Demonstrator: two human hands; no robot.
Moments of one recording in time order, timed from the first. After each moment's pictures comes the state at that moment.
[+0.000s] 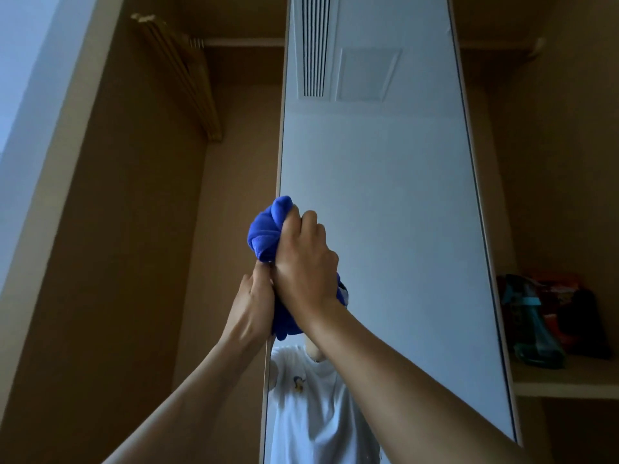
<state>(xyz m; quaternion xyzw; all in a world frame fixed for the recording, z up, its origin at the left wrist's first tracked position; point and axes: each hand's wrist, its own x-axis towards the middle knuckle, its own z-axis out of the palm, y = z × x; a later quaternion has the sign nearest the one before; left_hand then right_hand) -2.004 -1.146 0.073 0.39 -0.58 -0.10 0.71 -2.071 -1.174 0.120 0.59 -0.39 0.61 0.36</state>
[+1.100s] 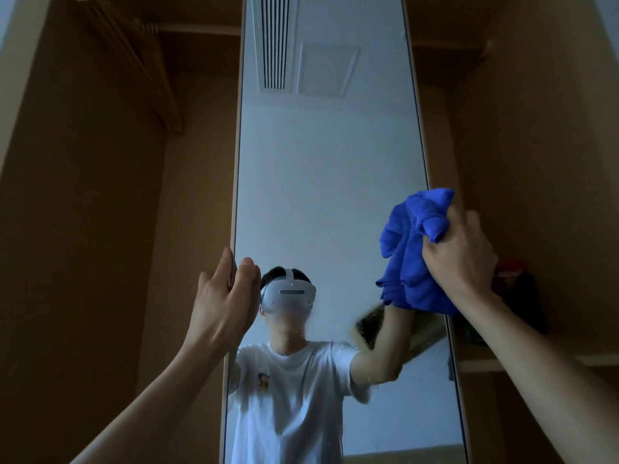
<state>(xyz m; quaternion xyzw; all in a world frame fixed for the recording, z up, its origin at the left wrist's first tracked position) -2.015 -1.157 0.065 0.45 -0.59 0.02 0.67 -2.324 -1.206 0.121 0.49 -0.50 0.64 0.30</state>
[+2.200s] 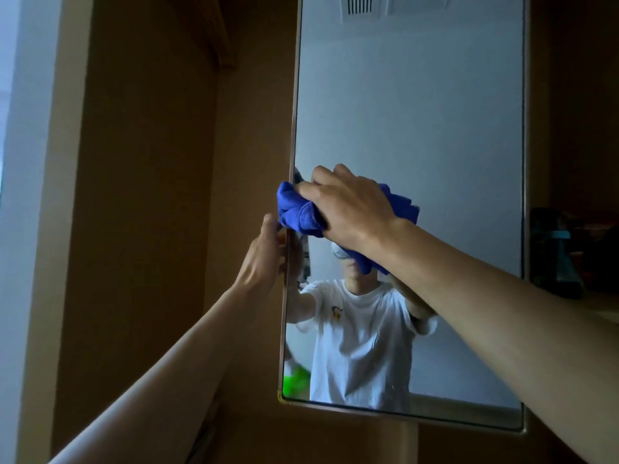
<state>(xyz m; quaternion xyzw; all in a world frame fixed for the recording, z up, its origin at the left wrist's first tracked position) -1.985 -1.169 0.026 0.40 -0.53 -0.23 0.71 -2.138 -1.171 0.107 0.78 -0.26 0.35 0.44</state>
